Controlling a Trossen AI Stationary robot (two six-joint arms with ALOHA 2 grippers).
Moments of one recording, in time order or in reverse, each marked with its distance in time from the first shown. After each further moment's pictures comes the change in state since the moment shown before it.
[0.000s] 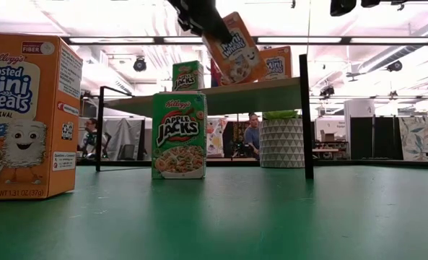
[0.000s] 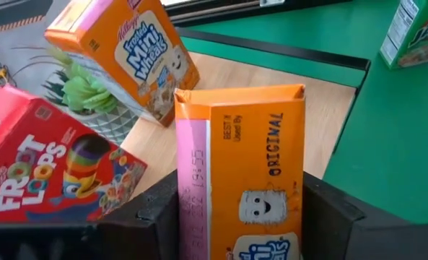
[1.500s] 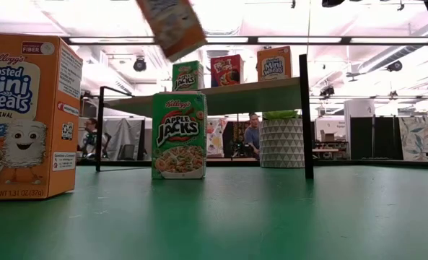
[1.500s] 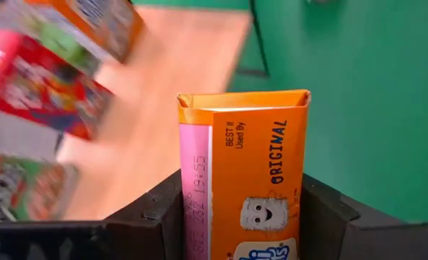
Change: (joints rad) left arm -0.237 -0.229 0.001 -0.409 -0.098 -0.124; right arm 0.000 0.122 0.001 0.222 0.000 -0.104
